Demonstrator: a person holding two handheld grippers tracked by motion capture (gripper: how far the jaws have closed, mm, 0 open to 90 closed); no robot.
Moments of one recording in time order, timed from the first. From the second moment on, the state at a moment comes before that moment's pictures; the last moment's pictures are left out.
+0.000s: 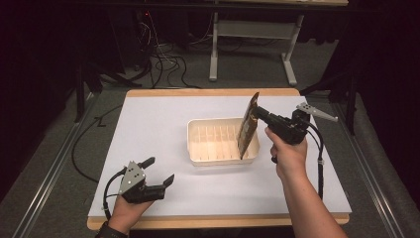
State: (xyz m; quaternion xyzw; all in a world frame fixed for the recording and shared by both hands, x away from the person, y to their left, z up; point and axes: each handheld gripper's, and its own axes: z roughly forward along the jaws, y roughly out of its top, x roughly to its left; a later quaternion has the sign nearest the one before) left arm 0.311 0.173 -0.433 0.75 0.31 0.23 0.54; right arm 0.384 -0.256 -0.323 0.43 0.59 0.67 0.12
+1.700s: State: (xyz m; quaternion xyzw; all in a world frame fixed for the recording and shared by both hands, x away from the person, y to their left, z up) left arm 0.312 0.181 -0.432 0.74 0.31 0.24 0.54; right arm 0.424 -0.221 -0.331 0.43 0.61 0.65 0.11
